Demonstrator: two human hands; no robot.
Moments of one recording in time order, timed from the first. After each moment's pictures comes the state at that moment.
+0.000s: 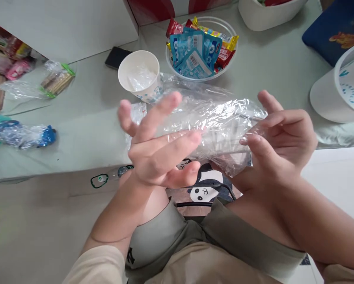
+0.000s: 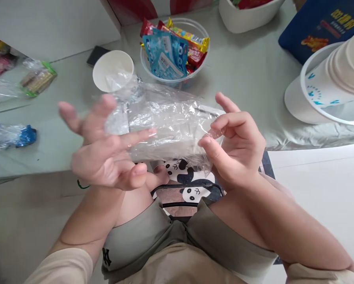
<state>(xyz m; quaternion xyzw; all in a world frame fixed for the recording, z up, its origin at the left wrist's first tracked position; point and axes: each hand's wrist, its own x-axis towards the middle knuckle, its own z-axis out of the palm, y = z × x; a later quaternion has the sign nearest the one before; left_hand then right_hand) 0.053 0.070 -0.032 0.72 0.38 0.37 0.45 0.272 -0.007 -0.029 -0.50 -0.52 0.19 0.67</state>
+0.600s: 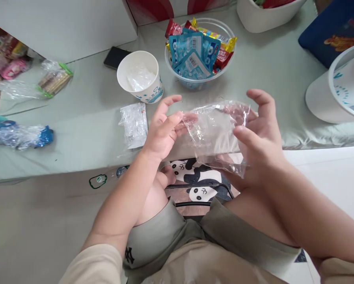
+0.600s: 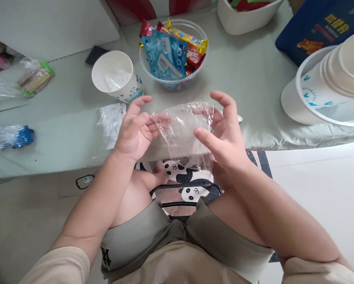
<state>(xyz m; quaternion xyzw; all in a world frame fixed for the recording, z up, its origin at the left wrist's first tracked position) 0.070 0.098 -0.056 0.54 0.37 0.37 0.66 0.284 0.009 -0.053 -0.45 -0.45 0.45 0.63</state>
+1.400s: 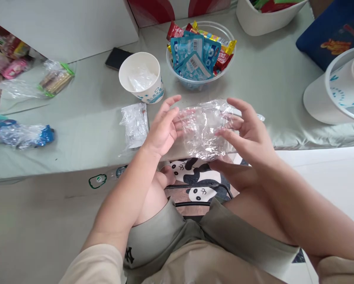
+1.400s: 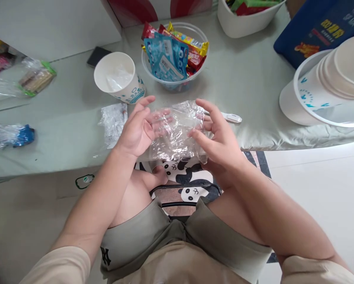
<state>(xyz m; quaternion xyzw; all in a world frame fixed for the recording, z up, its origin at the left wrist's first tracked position) 0.067 0.112 -0.072 0.50 0.37 0.33 0.70 0.293 0.012 -0.062 -0.54 -0.53 0.40 0.52</state>
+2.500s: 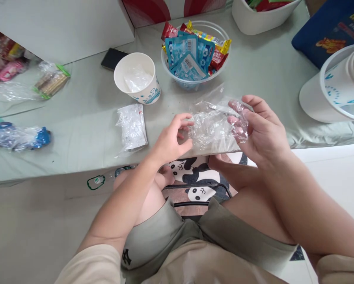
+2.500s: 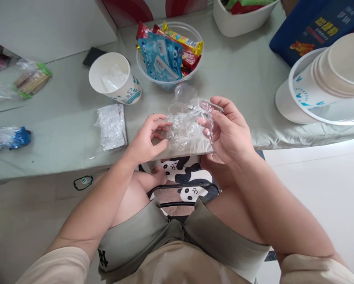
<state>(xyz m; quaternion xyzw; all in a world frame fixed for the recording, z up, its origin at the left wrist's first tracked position) 0.070 0.081 -0.071 0.75 0.38 0.25 0.49 0.314 0.019 -0.055 -0.56 -0.40 0.46 0.56</state>
